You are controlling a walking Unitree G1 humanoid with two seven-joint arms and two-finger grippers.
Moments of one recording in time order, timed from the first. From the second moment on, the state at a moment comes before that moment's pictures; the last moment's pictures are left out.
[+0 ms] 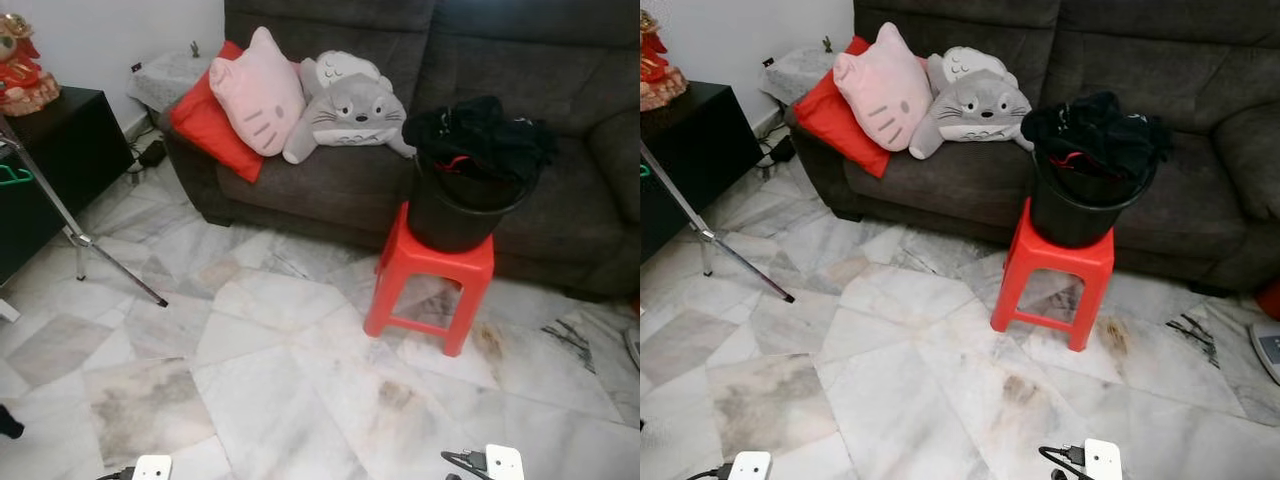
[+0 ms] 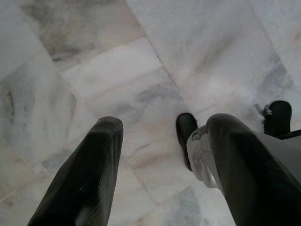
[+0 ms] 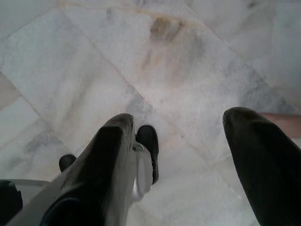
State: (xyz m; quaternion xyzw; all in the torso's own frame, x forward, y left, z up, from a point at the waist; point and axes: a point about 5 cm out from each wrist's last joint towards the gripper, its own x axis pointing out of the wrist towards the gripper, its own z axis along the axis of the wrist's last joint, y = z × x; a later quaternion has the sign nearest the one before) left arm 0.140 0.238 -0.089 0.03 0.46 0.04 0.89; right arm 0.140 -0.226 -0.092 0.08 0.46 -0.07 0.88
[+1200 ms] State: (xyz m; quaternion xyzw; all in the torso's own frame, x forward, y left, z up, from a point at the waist) left arm 0.138 0.239 -0.091 0.03 0.47 0.04 0.88; right arm 0.131 -0.224 -0.096 0.09 0.46 -0.08 0.88
